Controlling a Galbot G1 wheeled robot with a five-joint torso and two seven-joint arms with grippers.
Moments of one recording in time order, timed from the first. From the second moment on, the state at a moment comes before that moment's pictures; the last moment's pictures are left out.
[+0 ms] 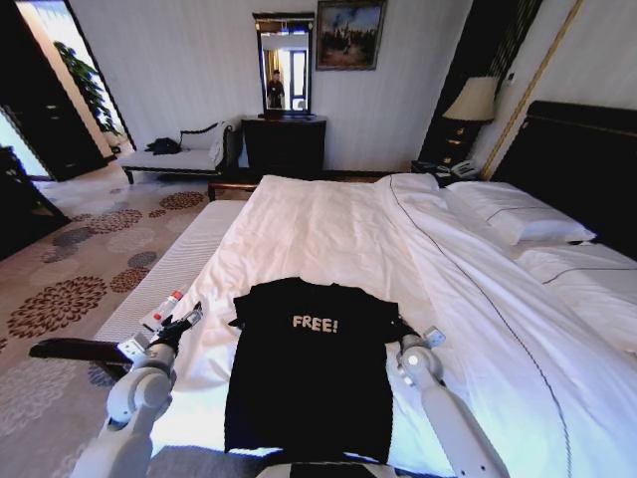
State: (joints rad) left arm 1.42 -1.21 -0.76 -2.01 -0.82 0.35 -0.29; right arm -1.17 1.21 0.47 1.64 1.06 -0.06 0.49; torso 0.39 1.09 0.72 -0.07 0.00
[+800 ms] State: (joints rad) left arm 1.43 -1.22 -0.77 -2.03 -0.83 0.34 -0.29; right arm -1.31 1.23 0.53 1.81 0.99 -0.09 0.61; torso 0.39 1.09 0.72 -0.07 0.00
